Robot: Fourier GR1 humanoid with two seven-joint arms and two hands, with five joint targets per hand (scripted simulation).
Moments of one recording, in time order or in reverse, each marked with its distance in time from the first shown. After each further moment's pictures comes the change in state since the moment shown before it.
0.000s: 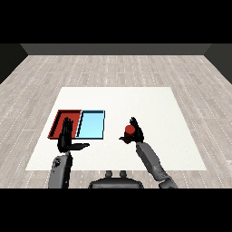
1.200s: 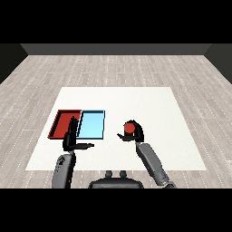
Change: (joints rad) left arm -0.016 -0.012 -0.064 0.016 -0.057 0.024 0.013; right arm 0.082 -0.012 0.073 -0.323 0.186 -0.197 0.132
